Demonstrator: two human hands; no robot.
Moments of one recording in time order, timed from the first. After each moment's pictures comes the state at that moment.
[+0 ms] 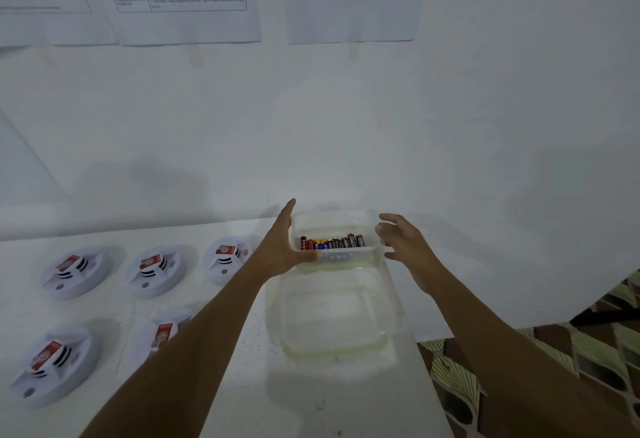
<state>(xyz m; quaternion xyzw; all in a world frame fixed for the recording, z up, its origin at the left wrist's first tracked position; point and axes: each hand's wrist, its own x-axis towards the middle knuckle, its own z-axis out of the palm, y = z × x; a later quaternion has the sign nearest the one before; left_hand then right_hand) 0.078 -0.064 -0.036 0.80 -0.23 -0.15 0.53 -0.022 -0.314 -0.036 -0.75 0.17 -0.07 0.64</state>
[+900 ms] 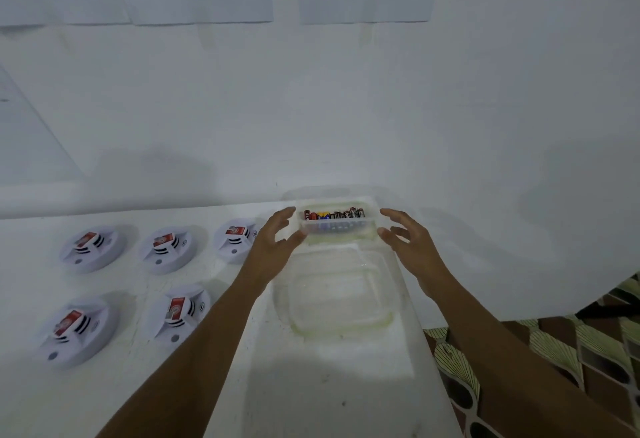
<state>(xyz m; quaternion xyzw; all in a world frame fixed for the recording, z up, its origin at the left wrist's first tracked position) 0.032 -0.037 -0.036 0.78 -0.14 -0.09 0.60 -0.055 -0.289 -0.037 -0.78 0.13 -0.12 0.59</state>
